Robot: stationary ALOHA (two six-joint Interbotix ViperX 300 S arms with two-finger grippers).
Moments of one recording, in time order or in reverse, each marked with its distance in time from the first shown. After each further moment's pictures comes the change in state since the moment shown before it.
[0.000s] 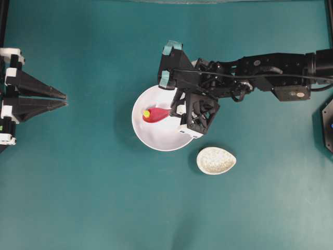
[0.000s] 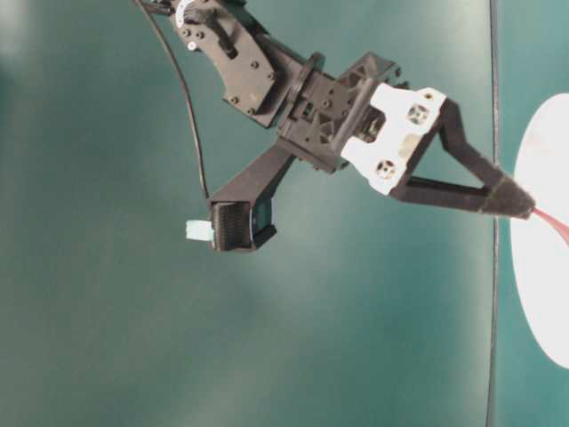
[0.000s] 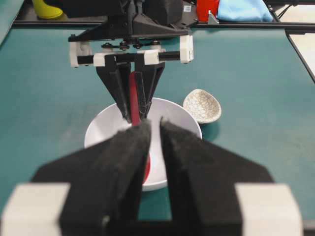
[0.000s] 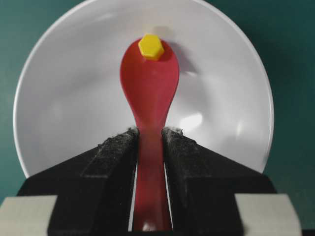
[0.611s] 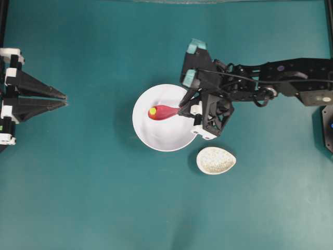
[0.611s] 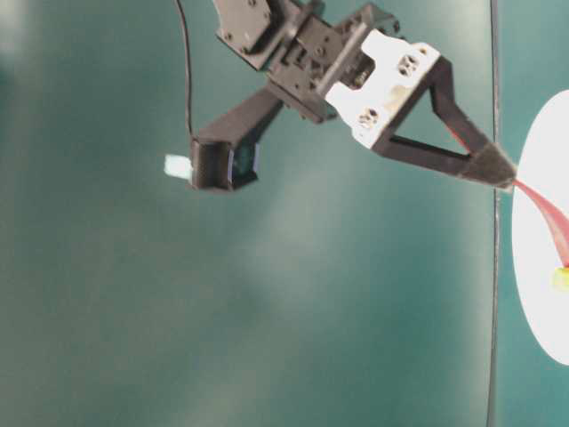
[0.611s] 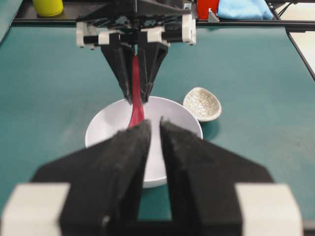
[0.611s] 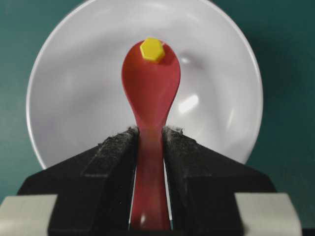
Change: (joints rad) left arm 0.000 0.000 0.000 0.000 0.006 0.000; right arm 0.021 -0.126 0.163 0.029 -0.179 0.011
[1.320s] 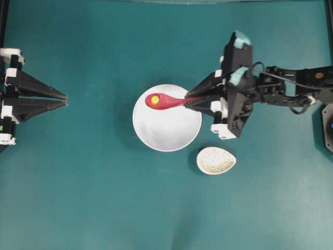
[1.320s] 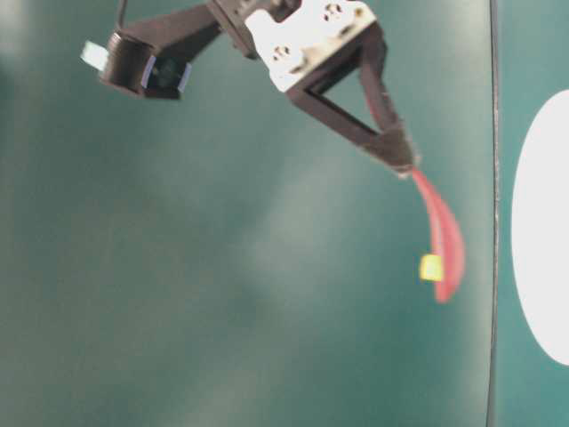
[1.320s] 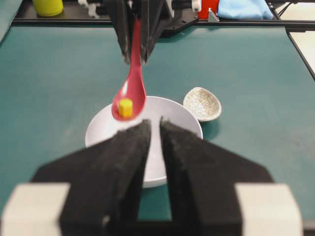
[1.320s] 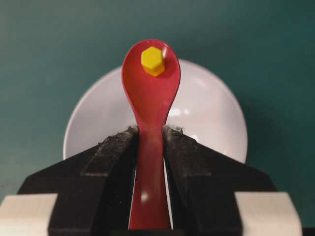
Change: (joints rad) left arm 0.000 0.000 0.000 0.000 -0.002 0.000; right arm 0.040 -0.184 0.161 0.002 -0.301 -0.011
